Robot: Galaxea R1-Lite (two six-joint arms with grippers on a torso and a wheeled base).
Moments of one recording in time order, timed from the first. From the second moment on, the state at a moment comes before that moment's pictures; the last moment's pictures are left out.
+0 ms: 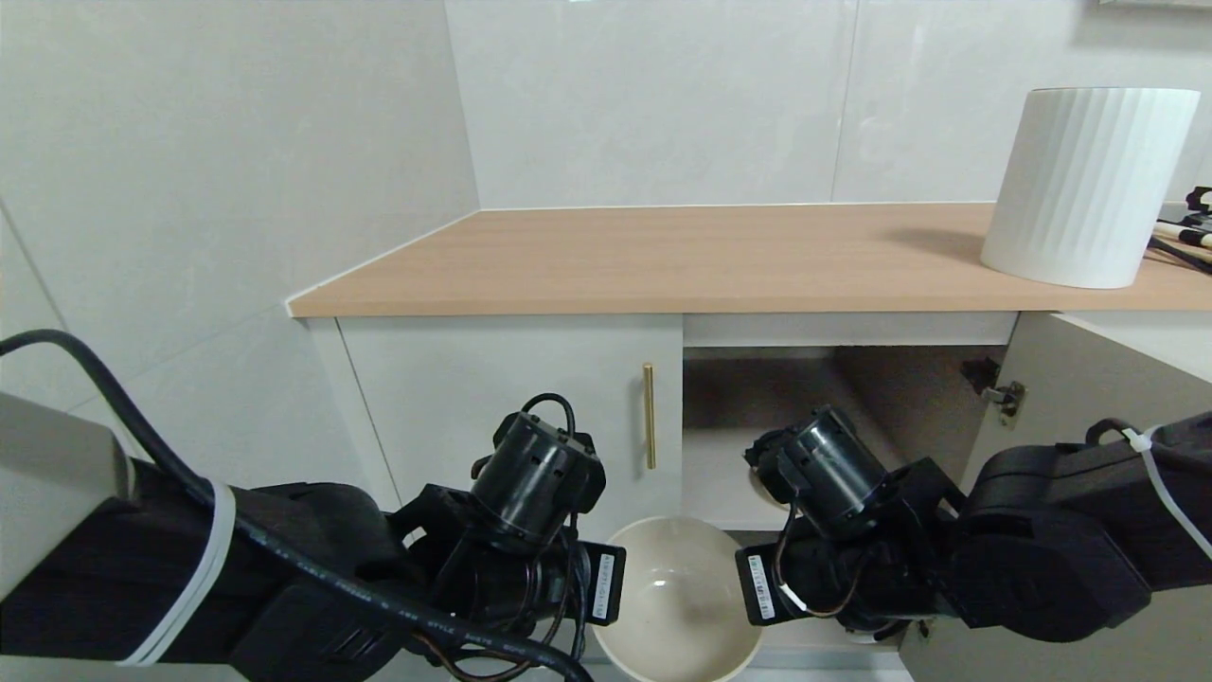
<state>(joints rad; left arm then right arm) -0.74 1.86 -0.86 -0.12 0.17 -0.45 0.77 1.89 -0.99 0.04 -0.13 0.50</state>
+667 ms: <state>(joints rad) -0.74 1.85 -0.86 -0.11 0.18 -0.46 0.77 1.89 -0.98 0.06 -0.15 0.50</state>
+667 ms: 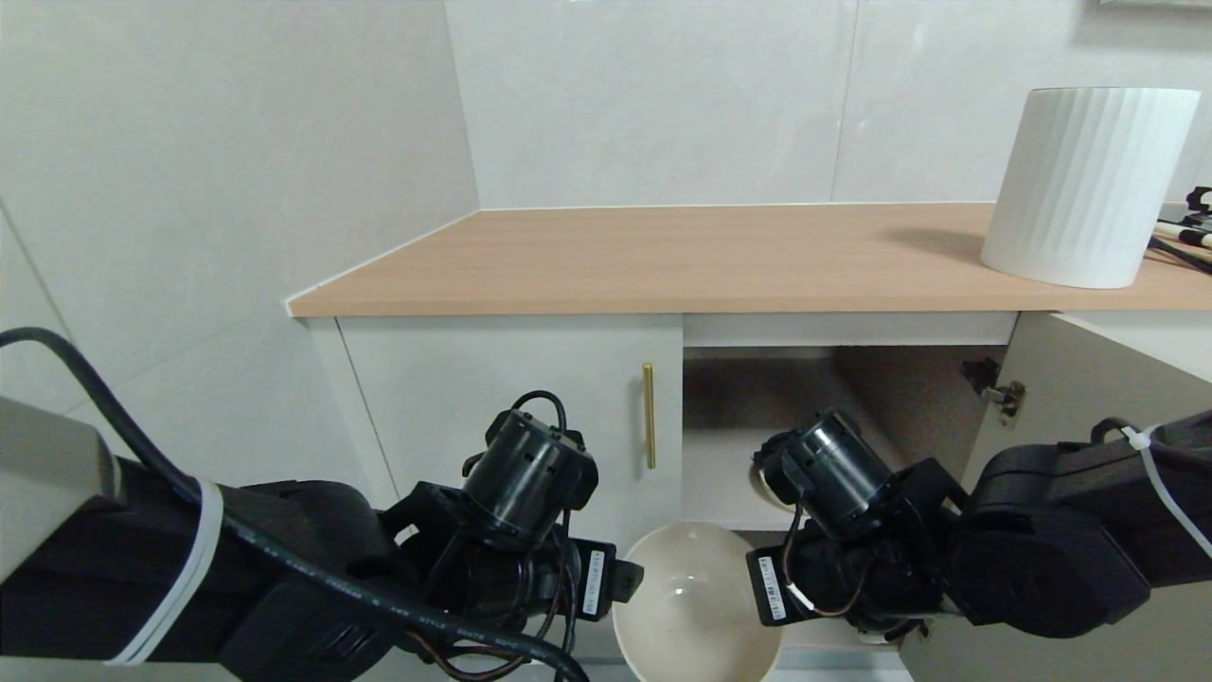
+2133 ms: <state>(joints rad) -0.69 1.78 -0.86 -0.15 0.17 -0.49 0.37 2.17 -1.05 -0.35 -0.20 0.57</state>
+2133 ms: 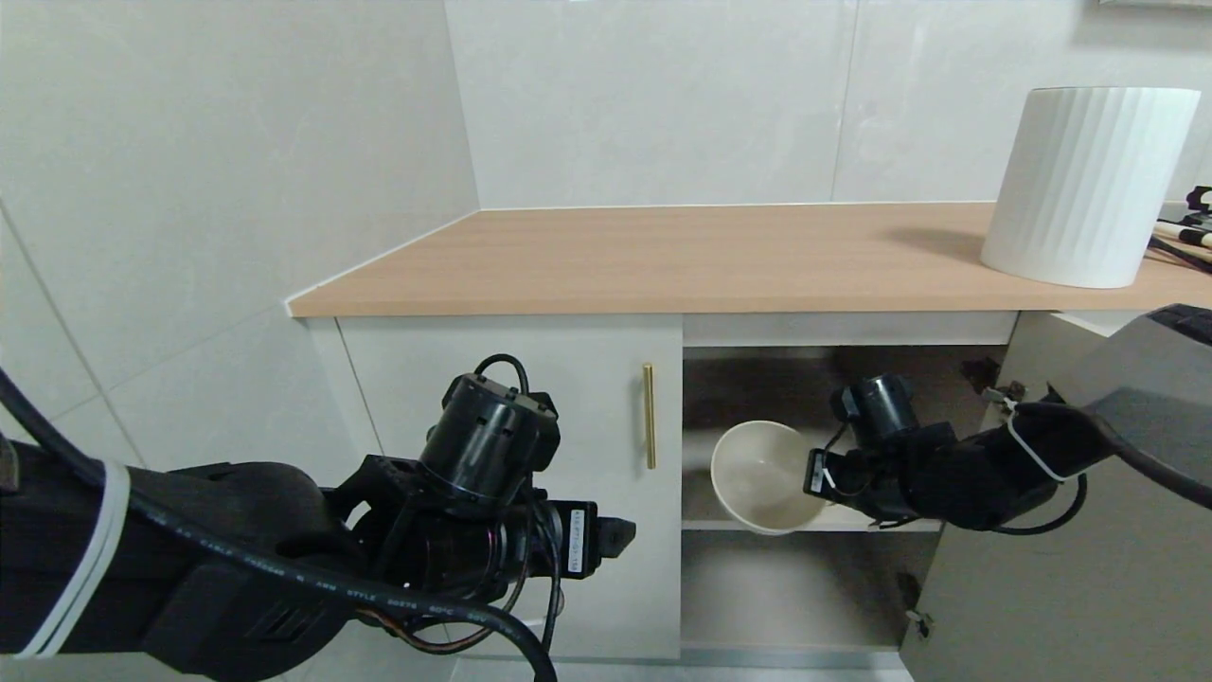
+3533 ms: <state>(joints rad) -0.69 1.78 -0.86 -0.15 0.16 -0.49 0.20 2.44 -1.34 -0.35 -0.31 0.57</state>
